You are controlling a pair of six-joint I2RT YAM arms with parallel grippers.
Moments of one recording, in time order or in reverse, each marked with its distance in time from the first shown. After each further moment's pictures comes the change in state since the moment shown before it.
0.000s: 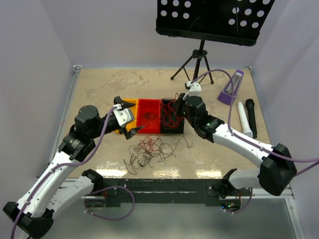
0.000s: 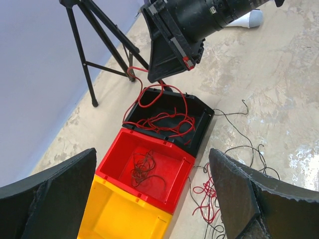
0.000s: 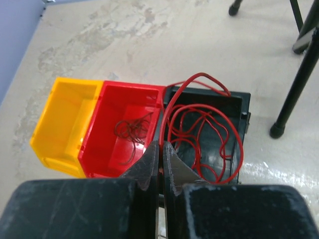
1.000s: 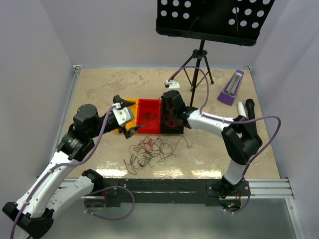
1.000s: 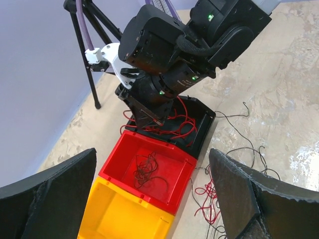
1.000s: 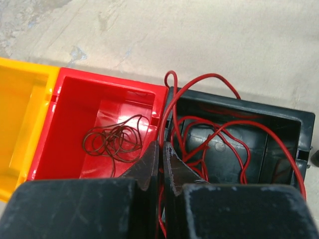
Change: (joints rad) left arm 0.000 0.008 0.037 -0.020 -0.001 0.004; right arm 0.003 0.457 0.241 0.008 -0.013 -0.048
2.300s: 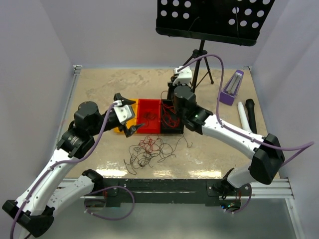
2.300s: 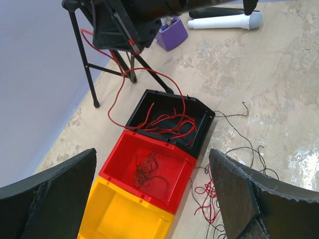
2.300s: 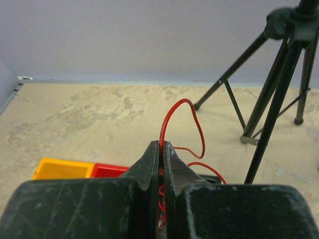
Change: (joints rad) left arm -0.003 0.034 0.043 -0.034 -0.001 0.003; right arm 0.102 -0.306 0.046 0.127 0.368 -0.270
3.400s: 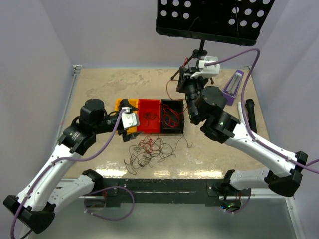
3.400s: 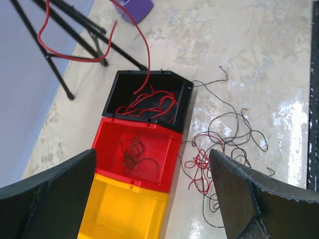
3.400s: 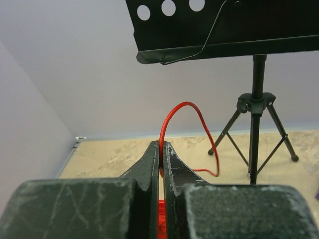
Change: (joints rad) left arm -0.001 0.051 0.047 -0.214 0.104 0.213; right arm 0.171 -0.225 0.186 -0.087 0.170 -0.092
